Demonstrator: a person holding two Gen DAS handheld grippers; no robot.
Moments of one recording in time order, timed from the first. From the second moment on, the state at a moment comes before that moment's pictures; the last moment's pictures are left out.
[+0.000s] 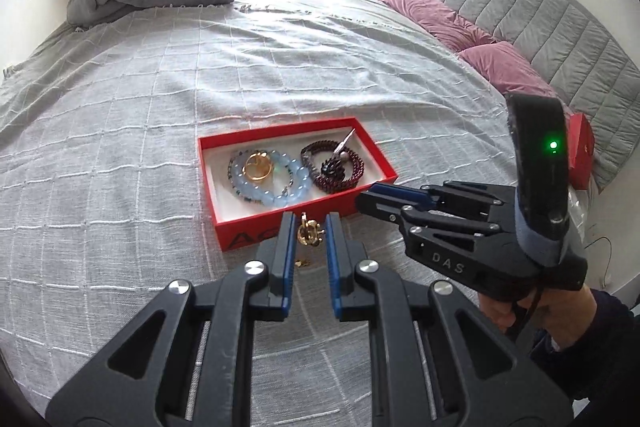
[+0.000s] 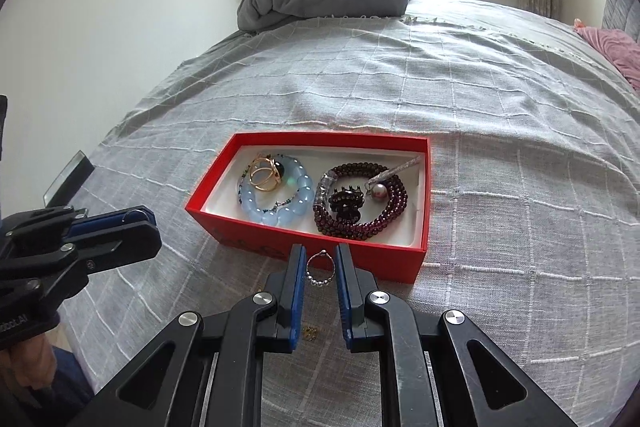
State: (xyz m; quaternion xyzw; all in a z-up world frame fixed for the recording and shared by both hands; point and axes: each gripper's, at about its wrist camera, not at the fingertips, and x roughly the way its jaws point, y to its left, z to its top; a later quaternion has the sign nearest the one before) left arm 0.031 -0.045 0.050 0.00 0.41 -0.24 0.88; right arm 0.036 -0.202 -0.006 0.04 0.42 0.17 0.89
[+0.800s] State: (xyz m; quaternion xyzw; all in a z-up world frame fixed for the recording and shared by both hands) left arm 0.097 -0.042 0.022 -0.09 0.45 -0.23 0.86; right arm 0.081 -0.245 -0.002 0.17 0.42 0.15 0.88
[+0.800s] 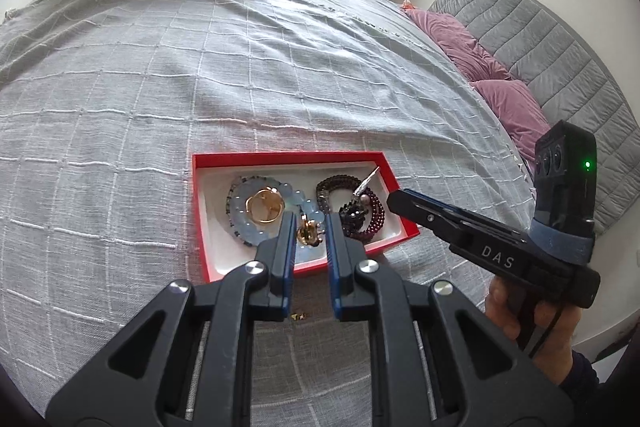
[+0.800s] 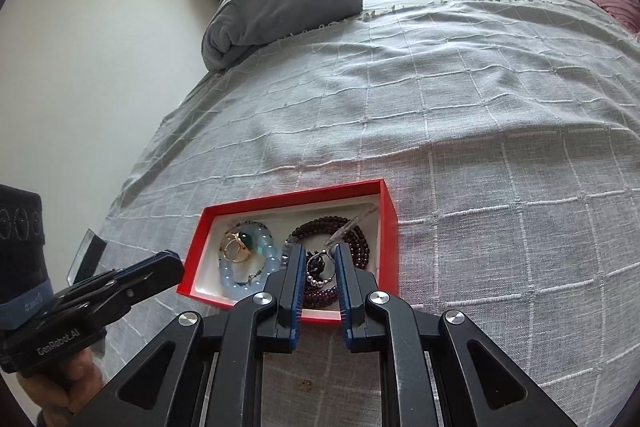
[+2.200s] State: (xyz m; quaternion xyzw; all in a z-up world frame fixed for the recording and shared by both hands) left arm 0.066 -0.033 -0.001 -0.04 0.48 -0.20 0.86; right arm 0.051 -0.249 0.006 0.17 0.42 0.16 0.87
